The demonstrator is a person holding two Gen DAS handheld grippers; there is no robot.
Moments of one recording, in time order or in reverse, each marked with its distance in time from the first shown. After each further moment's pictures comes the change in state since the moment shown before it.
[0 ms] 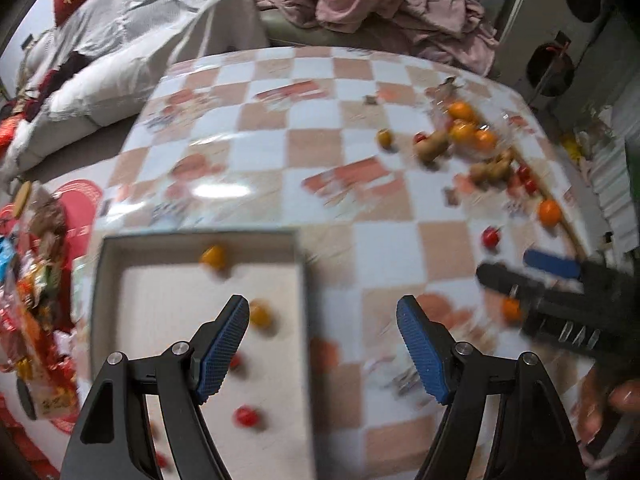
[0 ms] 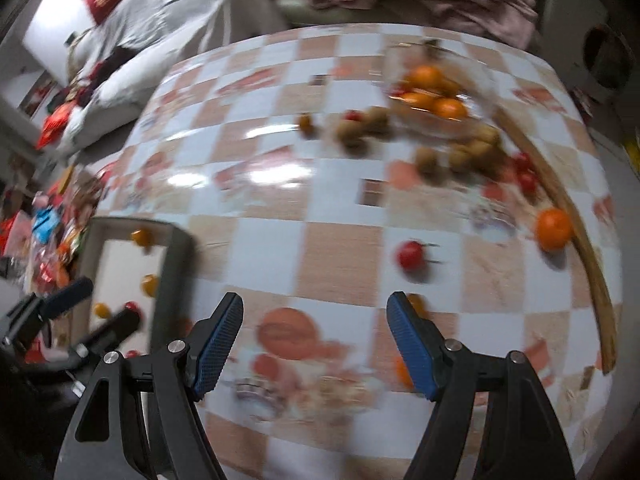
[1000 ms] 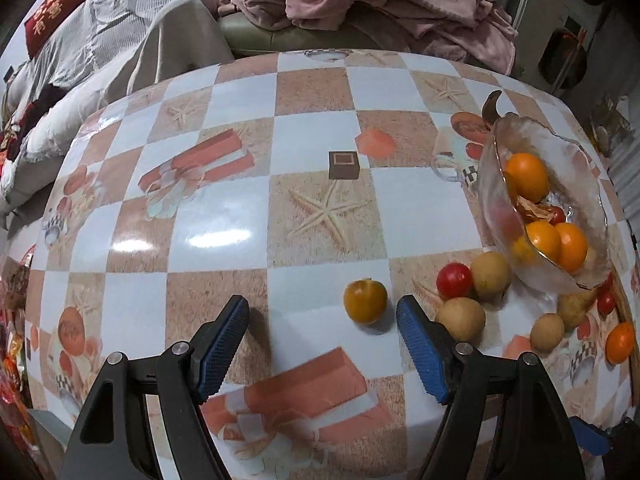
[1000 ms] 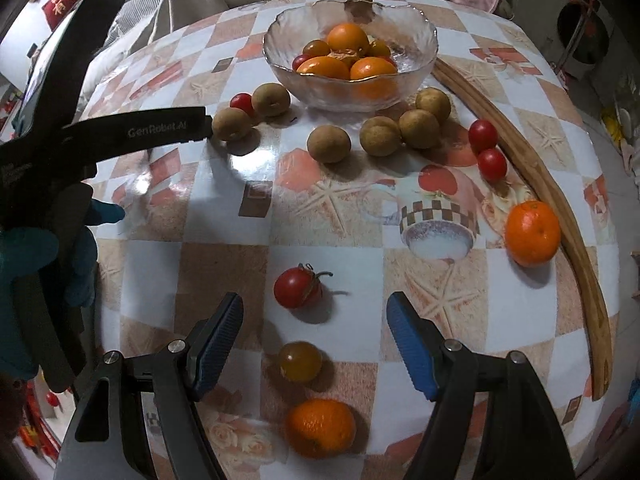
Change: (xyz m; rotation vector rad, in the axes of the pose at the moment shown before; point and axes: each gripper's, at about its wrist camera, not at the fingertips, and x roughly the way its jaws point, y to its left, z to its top) left arm 0.148 -0.058 0.132 0.068 -0.021 0.064; right arm 0.052 -0.051 0.021 0.049 0.053 -0.079
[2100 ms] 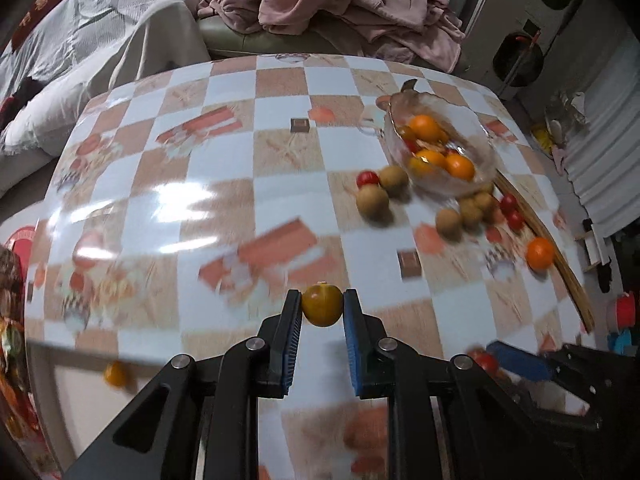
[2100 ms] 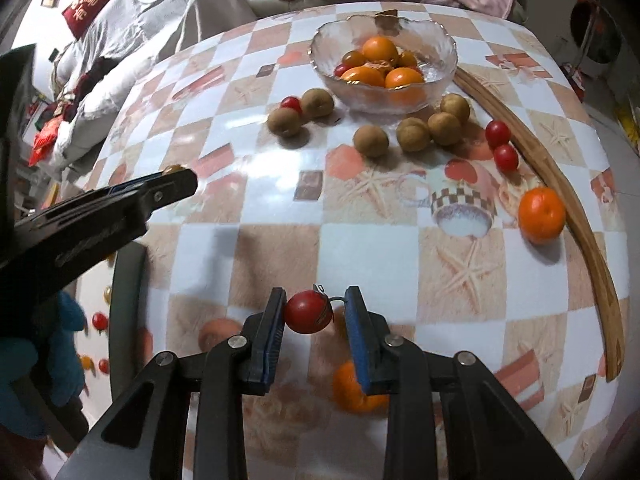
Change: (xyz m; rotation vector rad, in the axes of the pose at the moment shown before) left arm -0.091 0.008 -0.073 0.015 0.005 -0.170; right arm -0.036 0.014 -0.026 -0.017 -0.013 0.108
